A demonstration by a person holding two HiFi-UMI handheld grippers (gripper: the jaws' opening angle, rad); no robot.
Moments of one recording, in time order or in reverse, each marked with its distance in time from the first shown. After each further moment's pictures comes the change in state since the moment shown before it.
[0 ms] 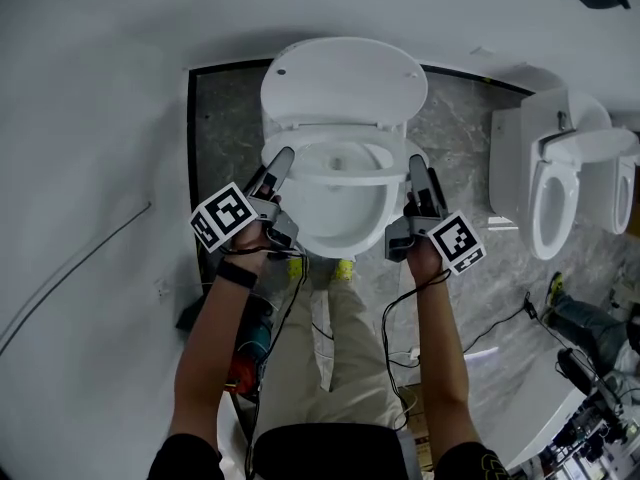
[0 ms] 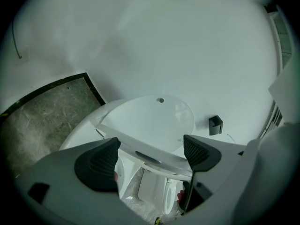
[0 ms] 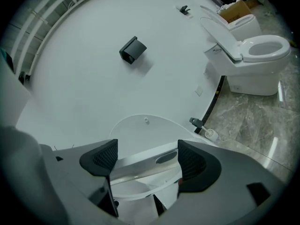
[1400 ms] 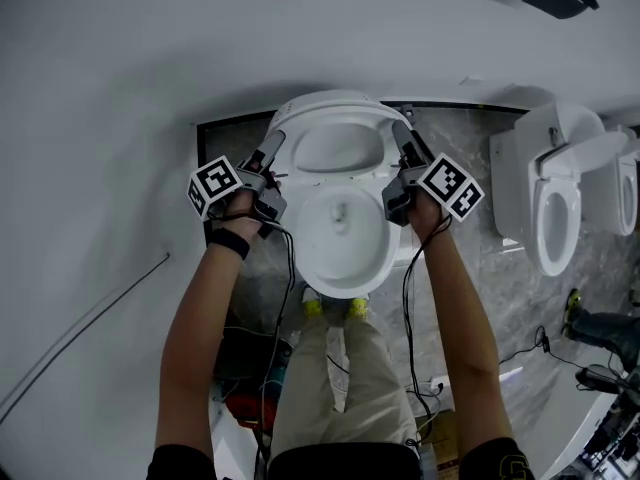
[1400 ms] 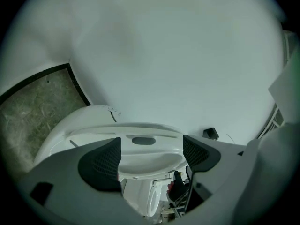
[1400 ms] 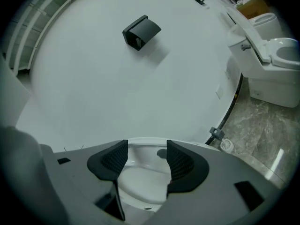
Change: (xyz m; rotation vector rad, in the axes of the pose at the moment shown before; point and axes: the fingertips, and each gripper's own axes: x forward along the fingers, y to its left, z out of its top) left arm 0.106 -0.049 0.093 -0.070 0.081 -0.111; right arm 0.142 0.040 0.071 -0.070 0.053 0.053
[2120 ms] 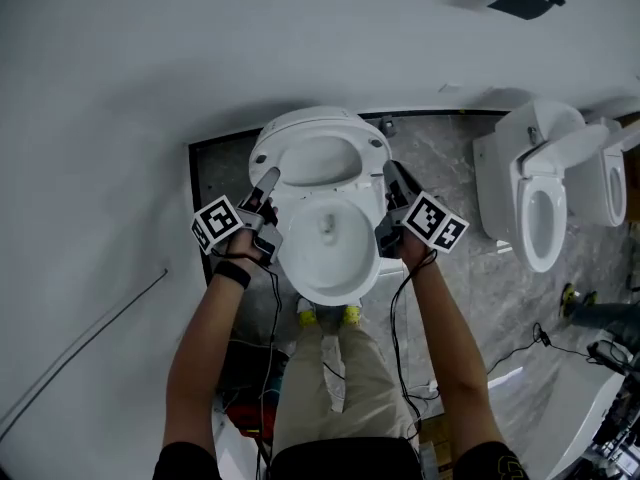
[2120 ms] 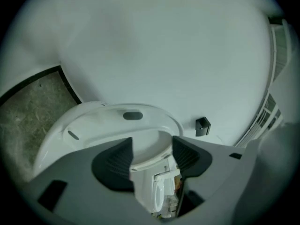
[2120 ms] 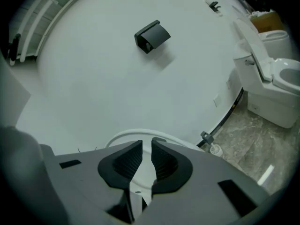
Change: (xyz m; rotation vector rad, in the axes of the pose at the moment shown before) left arm -0.014 -0.013 -0.042 0.082 0.021 -0.075; right arm -0.057 -0.009 -0.012 -0.114 0.051 -0.031
